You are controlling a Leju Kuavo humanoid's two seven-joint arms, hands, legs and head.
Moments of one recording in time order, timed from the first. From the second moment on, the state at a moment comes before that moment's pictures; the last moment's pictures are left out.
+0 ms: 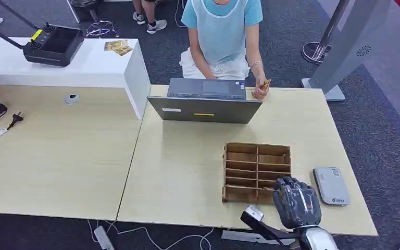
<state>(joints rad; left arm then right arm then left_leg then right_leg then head) -0.07 -0.28 1.45 -0.31 -0.55 0.10 -0.03 0.10 -0.40 0.51 -1.73 1.37 -0.26 0.32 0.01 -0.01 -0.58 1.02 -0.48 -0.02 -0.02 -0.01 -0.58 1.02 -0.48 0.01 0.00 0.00</state>
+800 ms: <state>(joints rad) -0.07 -0.28 1.45 -0.31 -0.52 0.11 -0.04 0.11 -0.37 0.45 -1.77 1.31 -0.33 0.25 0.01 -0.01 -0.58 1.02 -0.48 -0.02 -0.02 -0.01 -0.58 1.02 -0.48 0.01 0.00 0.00</state>
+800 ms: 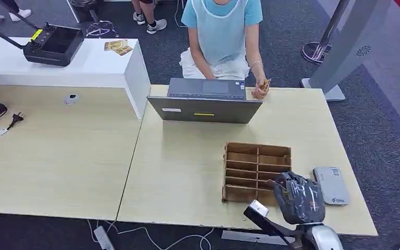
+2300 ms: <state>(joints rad) -0.07 -0.28 1.45 -0.31 -0.50 0.11 -0.05 0.15 -0.39 0.33 -1.99 1.07 -0.42 0.09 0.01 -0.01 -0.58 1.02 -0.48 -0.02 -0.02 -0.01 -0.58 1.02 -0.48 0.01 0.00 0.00</state>
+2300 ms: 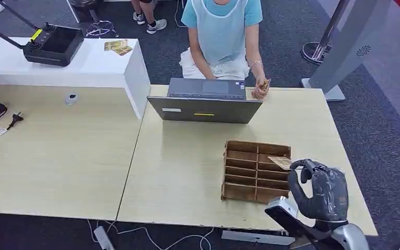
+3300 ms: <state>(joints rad) -0.07 -0.28 1.44 -0.31 -0.52 0.11 -0.03 -0.12 -0.41 0.32 -1.98 0.95 -0.29 0.06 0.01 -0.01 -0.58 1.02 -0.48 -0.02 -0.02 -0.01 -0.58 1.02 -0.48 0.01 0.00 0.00</state>
